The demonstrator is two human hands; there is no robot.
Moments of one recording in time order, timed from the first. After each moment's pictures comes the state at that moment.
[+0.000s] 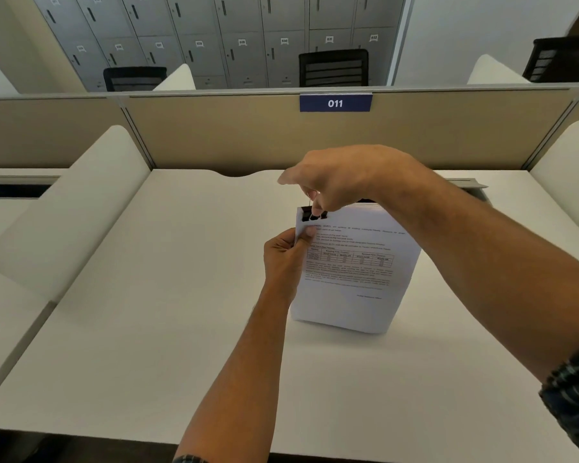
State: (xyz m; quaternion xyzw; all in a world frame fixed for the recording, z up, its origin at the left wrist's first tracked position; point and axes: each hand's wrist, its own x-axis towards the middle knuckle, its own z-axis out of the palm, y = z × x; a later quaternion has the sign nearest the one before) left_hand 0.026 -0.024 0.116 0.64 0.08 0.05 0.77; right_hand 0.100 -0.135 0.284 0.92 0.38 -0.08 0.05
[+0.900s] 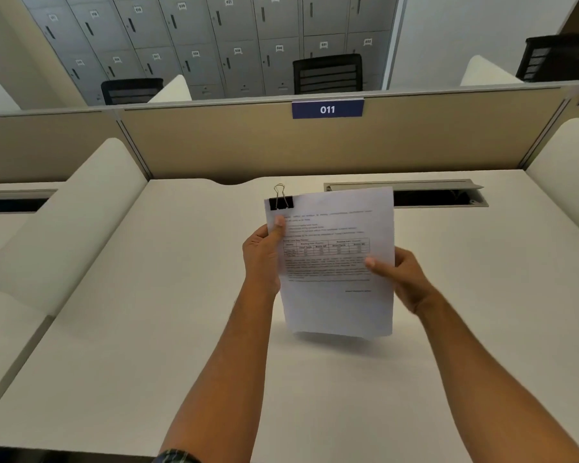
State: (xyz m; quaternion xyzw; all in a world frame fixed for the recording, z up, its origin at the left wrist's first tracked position) left_hand 0.056 -0.006 0.118 0.59 0.12 0.05 0.80; right_hand 0.045 -0.265 0.069 0.66 0.04 -0.05 -0.75
